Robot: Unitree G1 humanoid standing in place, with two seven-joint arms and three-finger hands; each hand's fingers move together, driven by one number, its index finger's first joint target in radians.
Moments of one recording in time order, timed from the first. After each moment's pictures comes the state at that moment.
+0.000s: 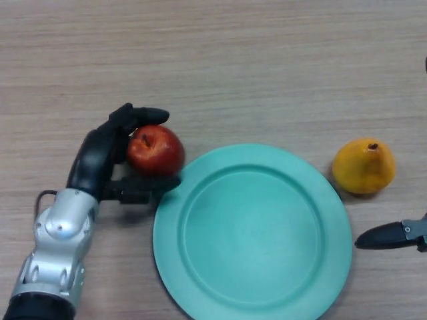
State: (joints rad) left arm -0.40 0.20 0.01 0.43 -0.14 -0.03 -0.16; right arm 0.09 -0.22 -0.19 -0.87 0.12 0.33 0.17
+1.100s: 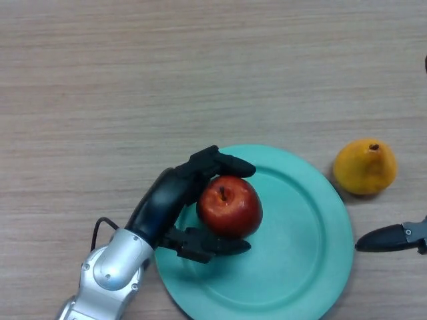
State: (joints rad) left arm -0.14 0.18 -0.27 -0.01 0.08 0.03 -0.18; right arm 0.09 -0.22 -0.19 -0.87 0.12 0.34 0.17
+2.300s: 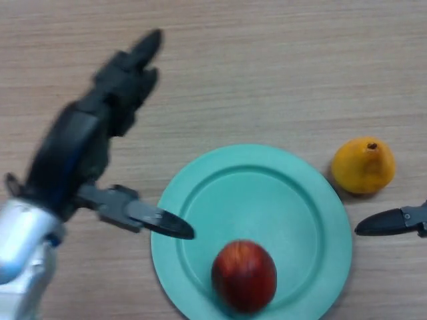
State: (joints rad) left arm -0.09 0.25 0.13 -0.71 -0.25 0.51 -0.28; right arm 0.02 -0.23 -0.18 -0.84 0.08 0.33 0.18
